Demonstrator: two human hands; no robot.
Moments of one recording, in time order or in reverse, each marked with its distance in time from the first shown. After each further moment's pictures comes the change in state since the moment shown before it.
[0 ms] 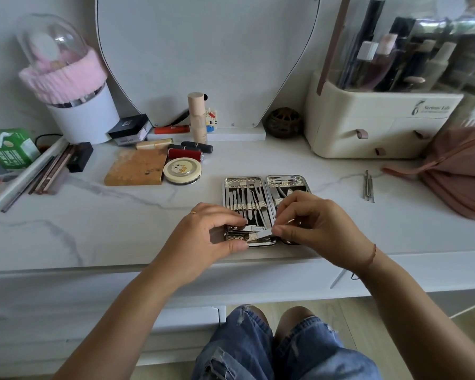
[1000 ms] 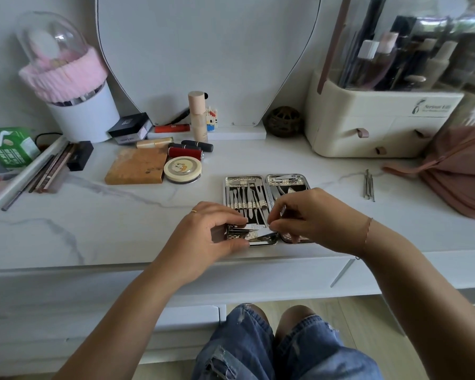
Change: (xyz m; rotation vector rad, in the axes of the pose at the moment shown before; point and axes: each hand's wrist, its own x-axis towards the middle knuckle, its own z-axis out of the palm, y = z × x) left_hand 0.000 0.001 0.001 0.004 0.004 -0.016; right_hand 0.018 -0.027 -0.006 -0.396 -0.240 0.109
